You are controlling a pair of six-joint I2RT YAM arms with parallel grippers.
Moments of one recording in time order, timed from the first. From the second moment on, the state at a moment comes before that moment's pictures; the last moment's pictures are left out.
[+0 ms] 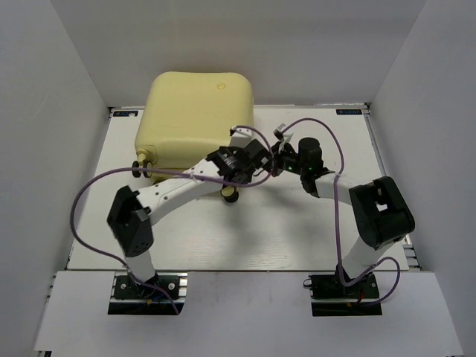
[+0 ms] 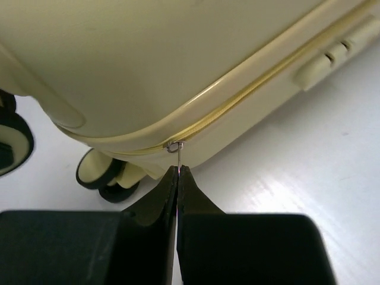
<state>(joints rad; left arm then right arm) -0.91 1.80 1.64 -0.89 -0.68 -0.70 0.39 1.72 0.87 0.58 -0.59 0.09</state>
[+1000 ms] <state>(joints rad) -0.92 1.20 1.13 -0.98 -0.46 -1.06 0.43 2.06 1.22 0.70 0.03 0.03</state>
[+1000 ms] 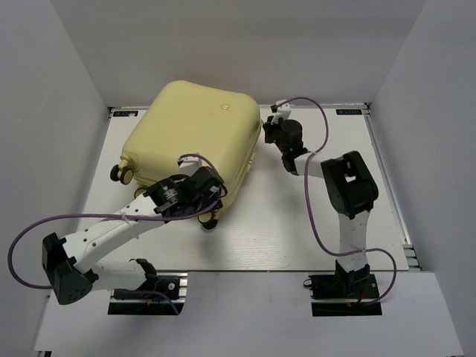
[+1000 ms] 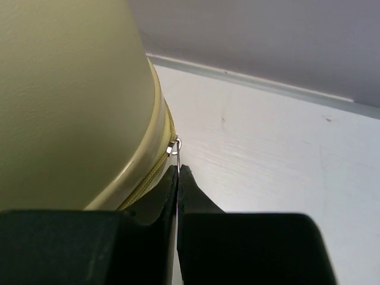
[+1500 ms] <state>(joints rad) -0.43 1.35 1.31 -1.21 -0.39 -0.94 0.40 2.06 1.08 0.96 -0.11 0.16</state>
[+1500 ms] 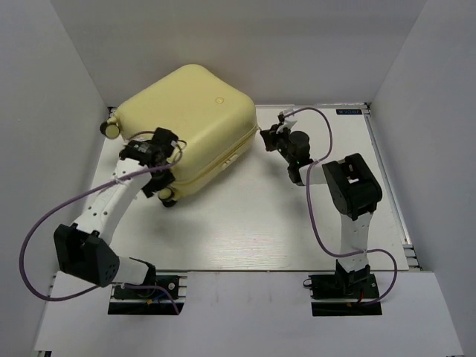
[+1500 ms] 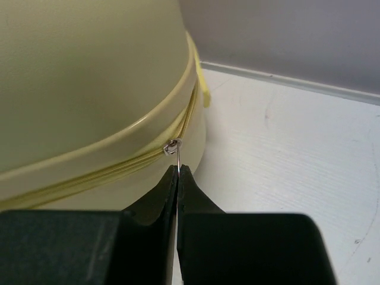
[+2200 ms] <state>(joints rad) 0.11 1.34 1.22 -1.18 -0.54 -0.72 0.38 1.98 1.09 0.73 -0.38 -0.08</state>
